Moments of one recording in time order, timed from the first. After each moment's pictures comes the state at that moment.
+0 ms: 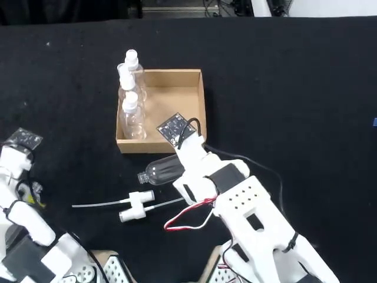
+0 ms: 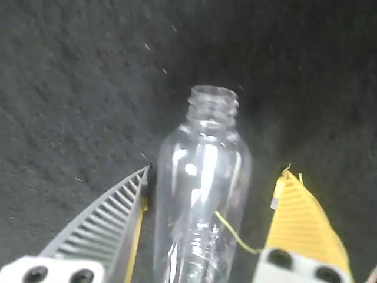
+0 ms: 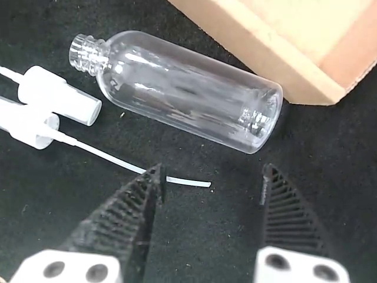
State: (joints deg) left arm -55.6 -19.5 44.6 56.1 -75.7; right arm -31.1 -42.2 57.4 63.9 7.9
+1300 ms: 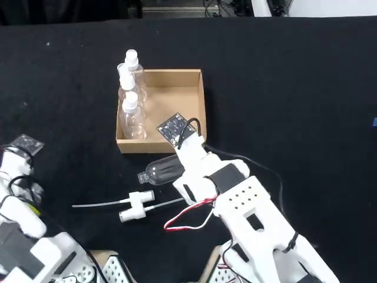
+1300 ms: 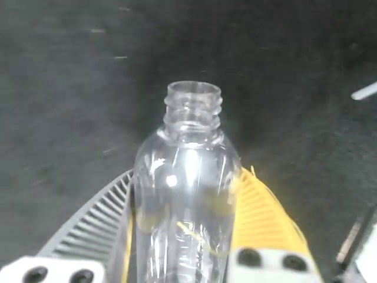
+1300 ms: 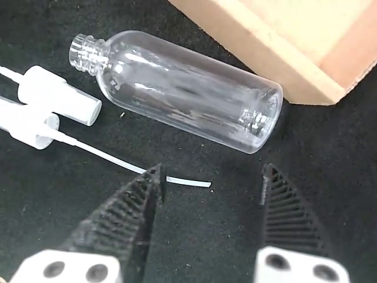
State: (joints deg) left arm -58.2 -15.5 40.6 64.7 -79.9; right arm -31.1 -42.2 57.4 63.9 7.9
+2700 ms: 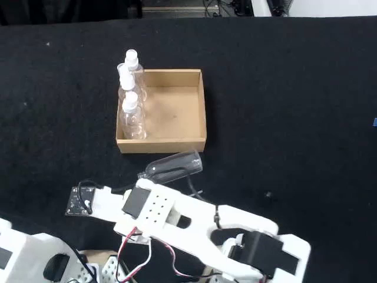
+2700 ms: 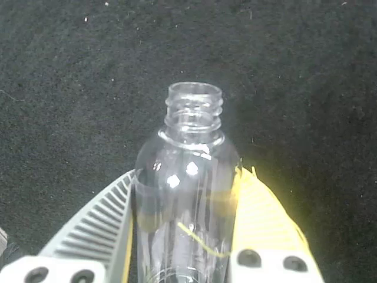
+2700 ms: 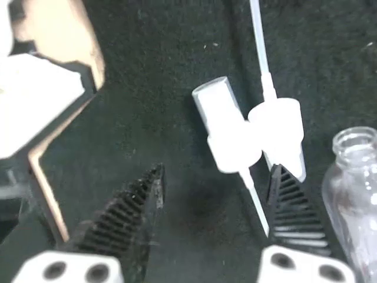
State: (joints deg) left arm -77.5 -1.4 9.5 67.7 -22.9; right arm -66.0 -8.6 37.1 65.0 17.4
